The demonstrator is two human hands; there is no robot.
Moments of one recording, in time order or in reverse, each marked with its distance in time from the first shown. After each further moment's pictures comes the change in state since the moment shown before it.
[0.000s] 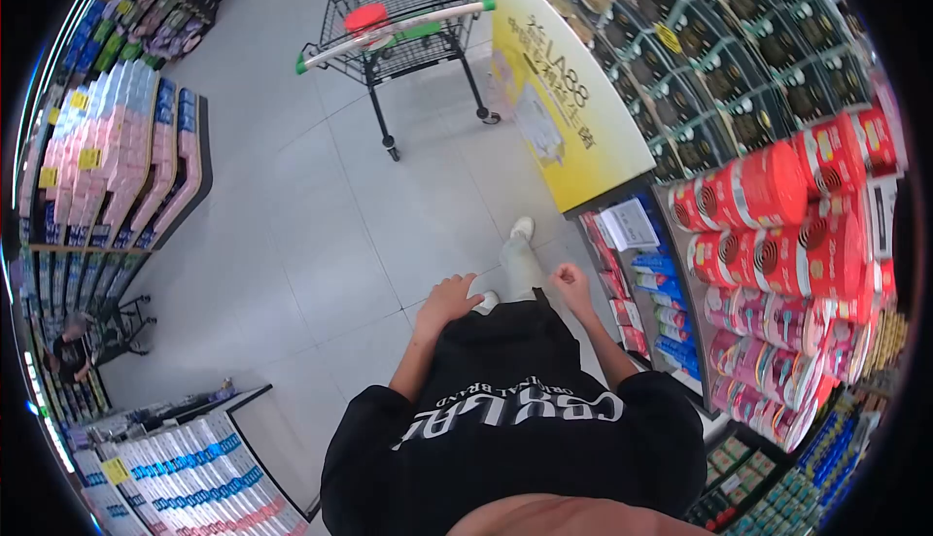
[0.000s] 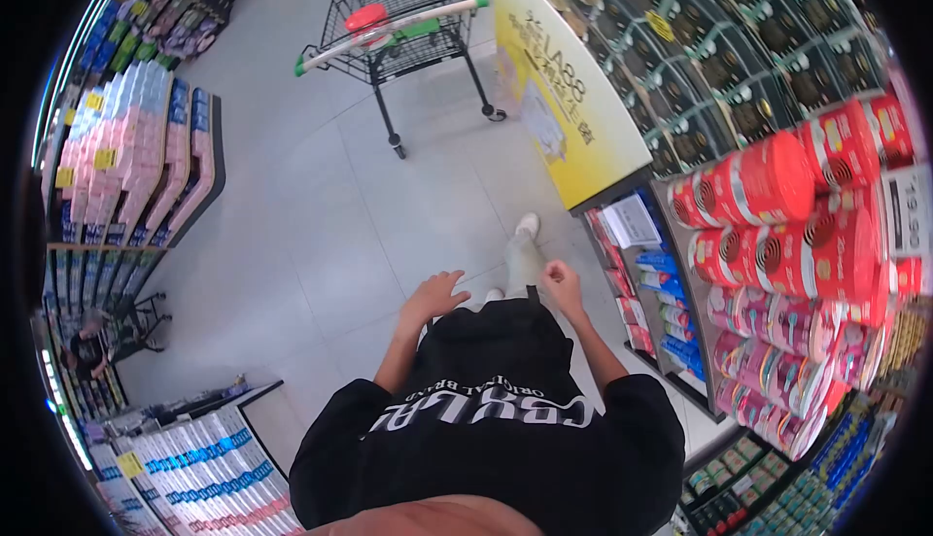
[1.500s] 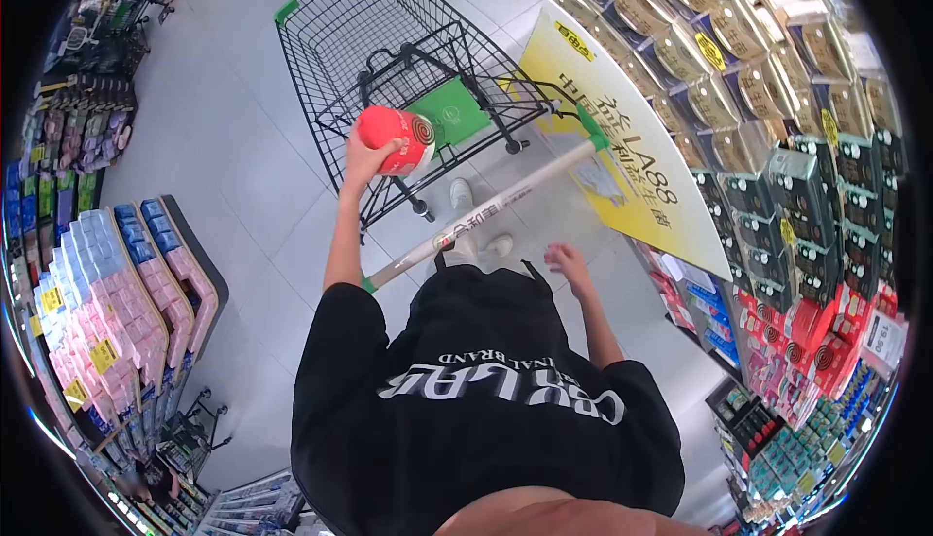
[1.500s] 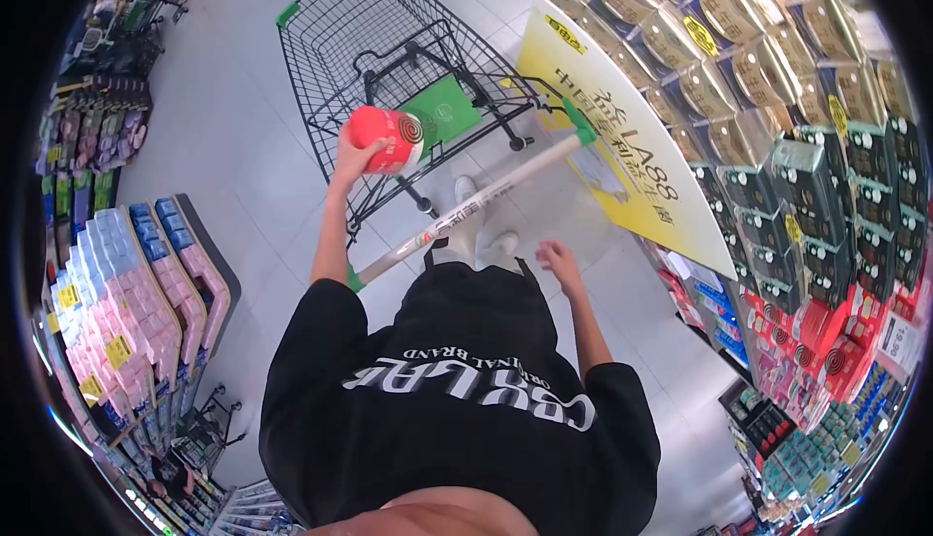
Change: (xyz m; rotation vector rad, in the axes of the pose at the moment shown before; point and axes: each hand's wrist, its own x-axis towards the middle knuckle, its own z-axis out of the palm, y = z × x) left_hand 0.532 -0.352 -0.545 -0.689 0.364 0.018; right_hand 0.417 -0.159 0.249 0.307 0.164 0.593
